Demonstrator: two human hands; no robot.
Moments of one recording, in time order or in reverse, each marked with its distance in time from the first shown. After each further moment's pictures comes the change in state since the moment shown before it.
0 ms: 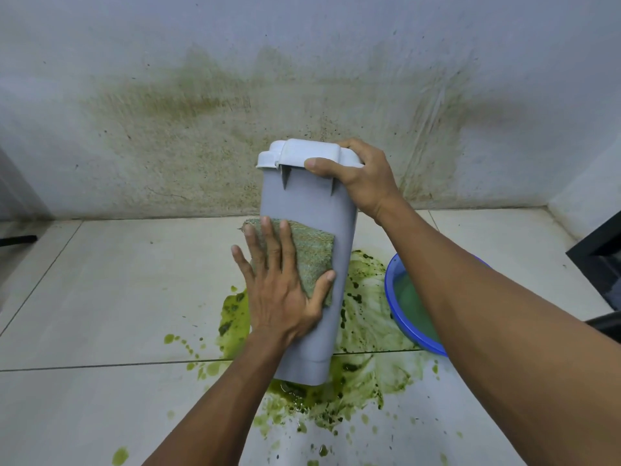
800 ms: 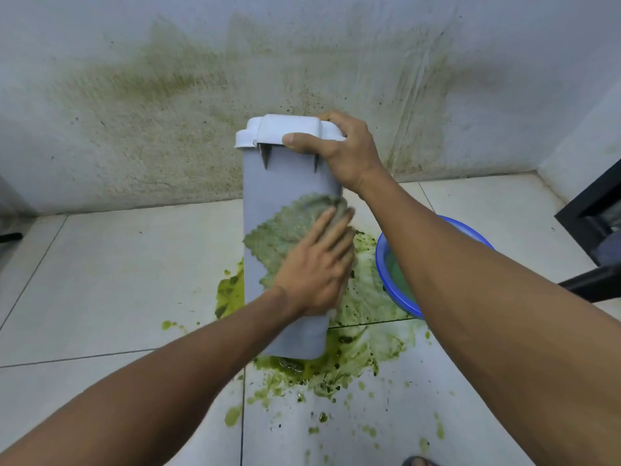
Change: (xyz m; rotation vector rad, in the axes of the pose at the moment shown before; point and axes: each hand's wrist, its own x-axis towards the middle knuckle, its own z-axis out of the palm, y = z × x) left_hand 0.021 0.043 -0.004 0.315 -0.295 0.865; right_hand -0.002 0.002 -0.003 0.019 0.032 0.017
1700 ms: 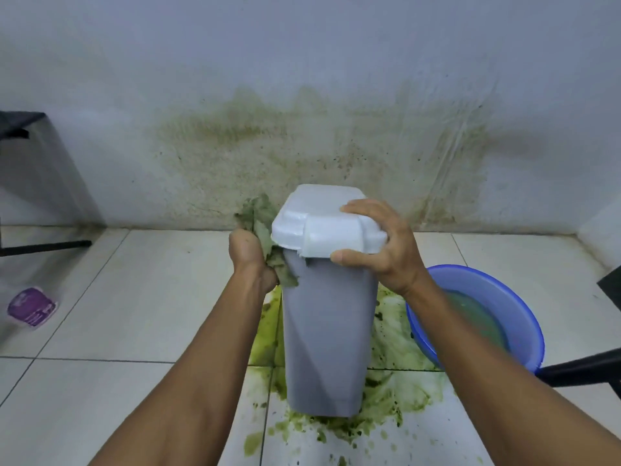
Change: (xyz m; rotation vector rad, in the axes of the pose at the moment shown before) left_hand -0.046 -0.116 -0.045 -2.236 0.813 -1.621; right_hand -0.076 0.005 0.000 0.014 -0.152 -0.309
